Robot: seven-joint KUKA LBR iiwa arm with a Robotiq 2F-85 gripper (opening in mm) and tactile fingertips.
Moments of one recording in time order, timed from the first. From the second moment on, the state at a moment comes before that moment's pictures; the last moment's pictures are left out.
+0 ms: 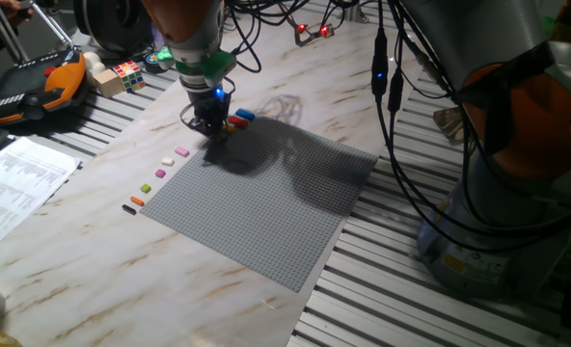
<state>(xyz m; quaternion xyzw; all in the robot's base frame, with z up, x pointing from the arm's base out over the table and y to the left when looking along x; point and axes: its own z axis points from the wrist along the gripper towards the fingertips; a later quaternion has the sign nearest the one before) 0.606 -0.038 0.037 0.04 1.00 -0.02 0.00</state>
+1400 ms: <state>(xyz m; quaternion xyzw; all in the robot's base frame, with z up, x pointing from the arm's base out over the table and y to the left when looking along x) 0.622 -0.022 0.043 0.04 1.00 -0.02 0.03</state>
